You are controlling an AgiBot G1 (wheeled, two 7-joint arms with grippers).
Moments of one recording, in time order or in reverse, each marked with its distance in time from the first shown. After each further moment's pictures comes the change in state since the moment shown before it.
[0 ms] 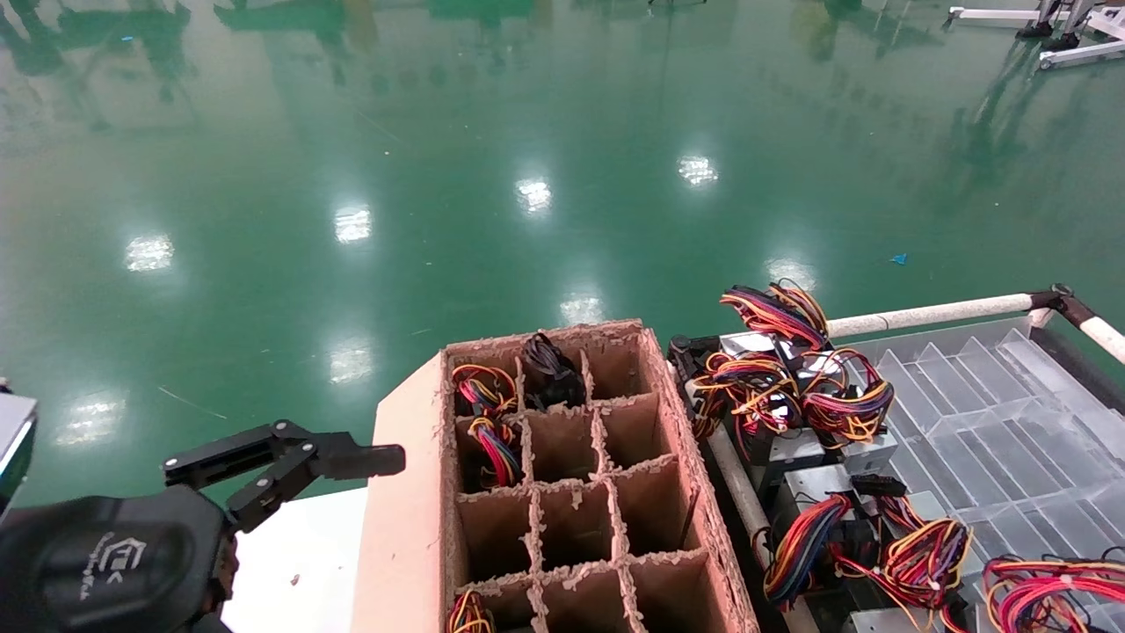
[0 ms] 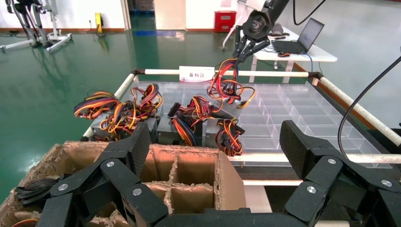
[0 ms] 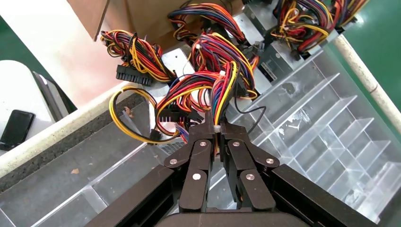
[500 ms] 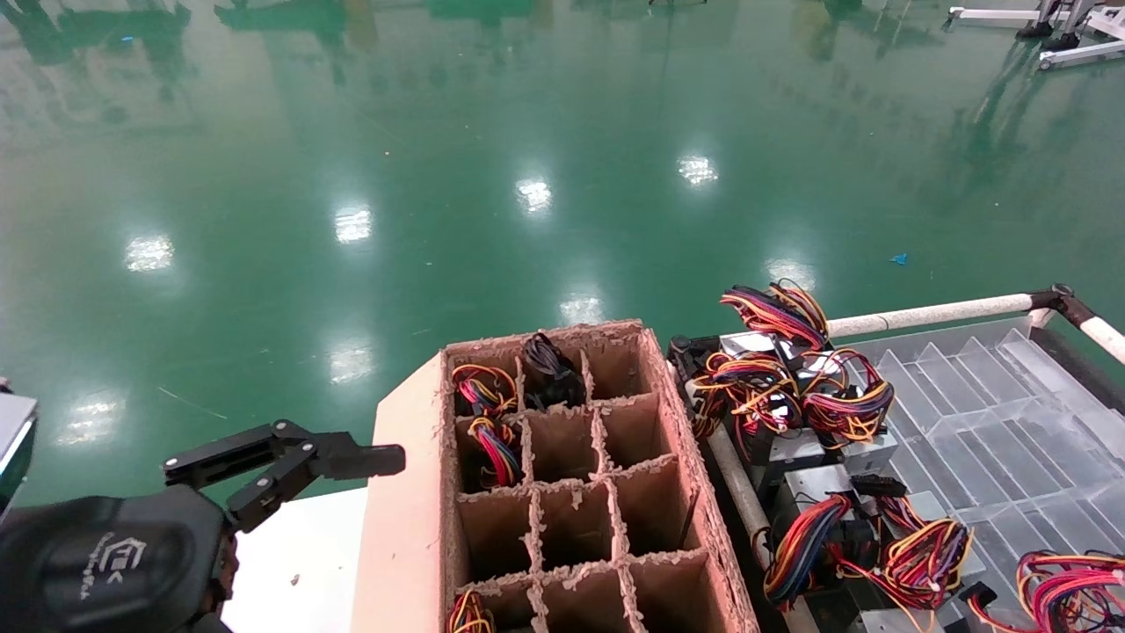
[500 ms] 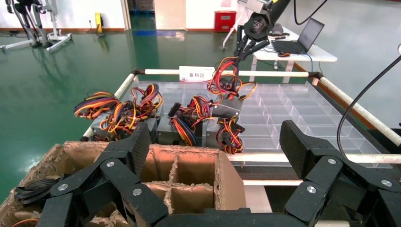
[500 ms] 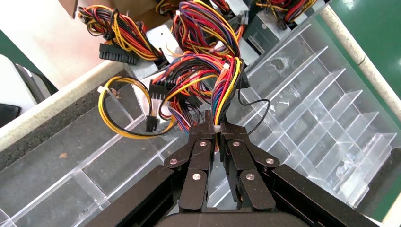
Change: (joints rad) left arm 0.000 0.000 0.000 0.000 0.000 0.000 0.000; right arm 0.010 0.008 -0.009 -0.067 -0.034 0.001 -0.038
